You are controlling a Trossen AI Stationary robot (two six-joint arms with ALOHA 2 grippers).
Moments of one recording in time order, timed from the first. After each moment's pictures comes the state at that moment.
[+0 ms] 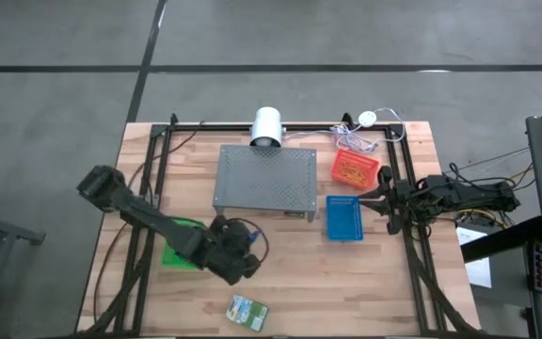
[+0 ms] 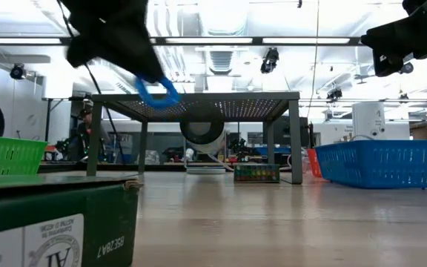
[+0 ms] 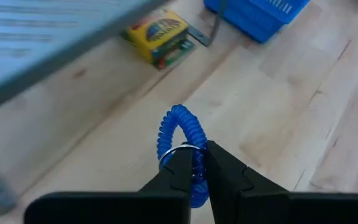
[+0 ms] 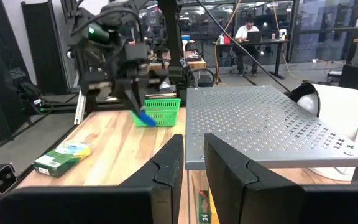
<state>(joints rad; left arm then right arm) -0.52 1.67 1.17 -0.62 -0.65 -1.10 0.13 0.05 0.19 -0.15 0.11 0.10</state>
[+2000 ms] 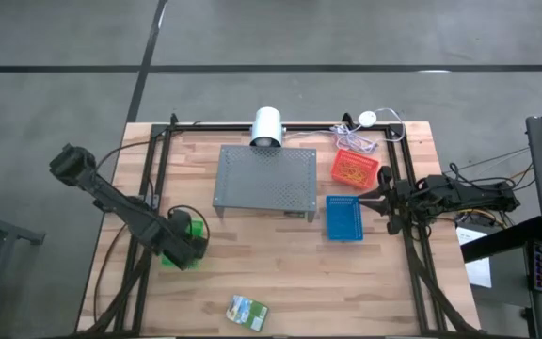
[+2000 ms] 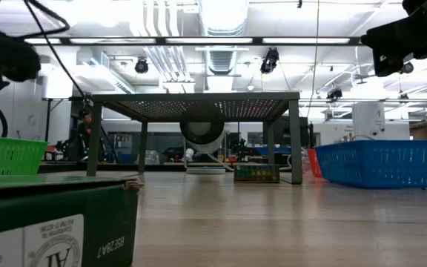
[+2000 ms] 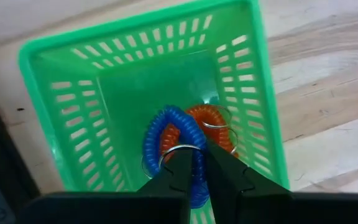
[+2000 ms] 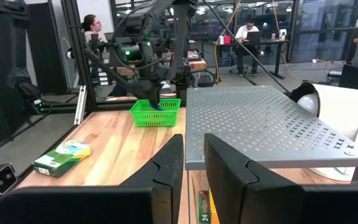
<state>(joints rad) -0.64 1.28 0.72 -1.00 -0.16 -1.88 0.13 0.05 0.19 -0.15 0.11 0.10</state>
